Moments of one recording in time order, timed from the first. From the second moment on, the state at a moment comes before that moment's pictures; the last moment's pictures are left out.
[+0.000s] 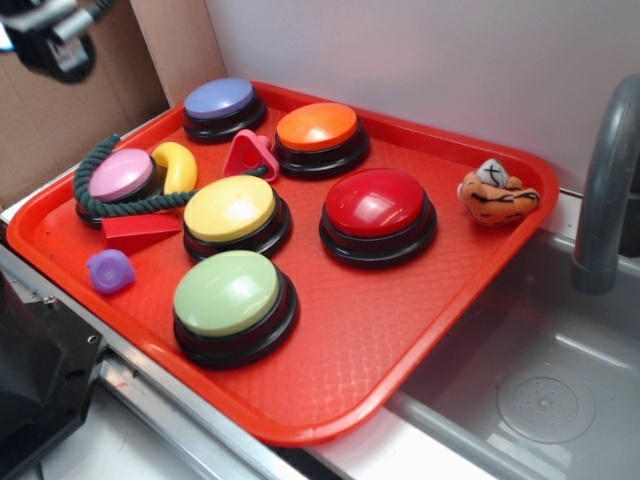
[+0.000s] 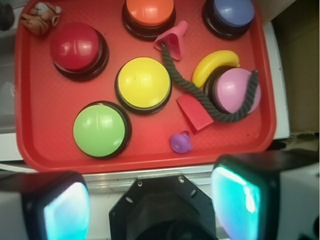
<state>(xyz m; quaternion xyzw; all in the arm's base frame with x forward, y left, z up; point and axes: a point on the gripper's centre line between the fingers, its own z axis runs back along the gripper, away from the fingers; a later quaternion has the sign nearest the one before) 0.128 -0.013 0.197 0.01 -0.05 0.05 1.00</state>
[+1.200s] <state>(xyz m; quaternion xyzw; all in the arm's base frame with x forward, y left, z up) 0.133 0.036 0.074 0.01 -0.03 0.12 0.99</state>
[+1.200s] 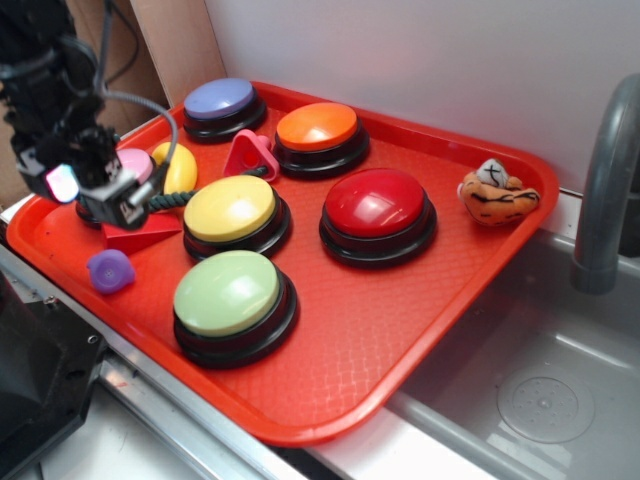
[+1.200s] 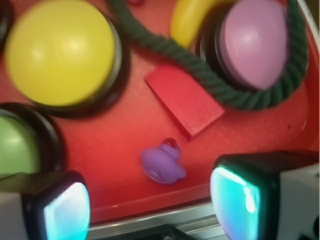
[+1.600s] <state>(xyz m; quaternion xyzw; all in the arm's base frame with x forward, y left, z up) 0.129 0.048 0.041 0.00 -0.01 0.13 0.99</state>
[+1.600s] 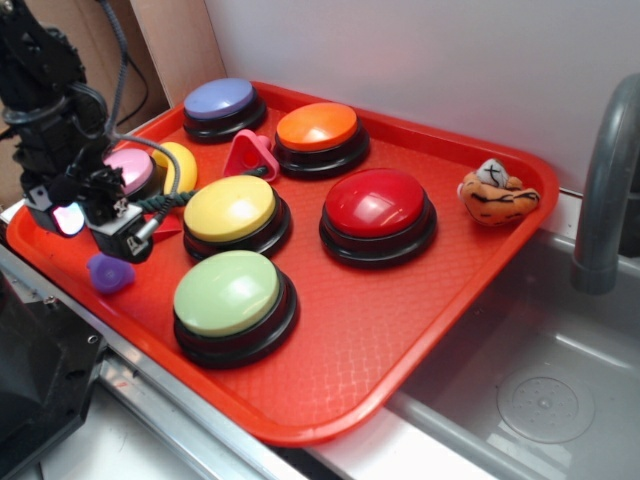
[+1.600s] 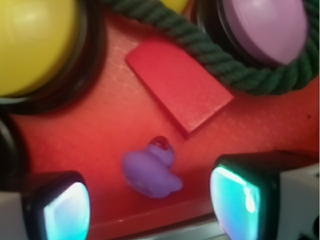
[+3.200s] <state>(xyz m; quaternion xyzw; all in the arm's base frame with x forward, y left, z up) 0.172 -0.008 0.102 -0.04 0.00 0.13 0.99</state>
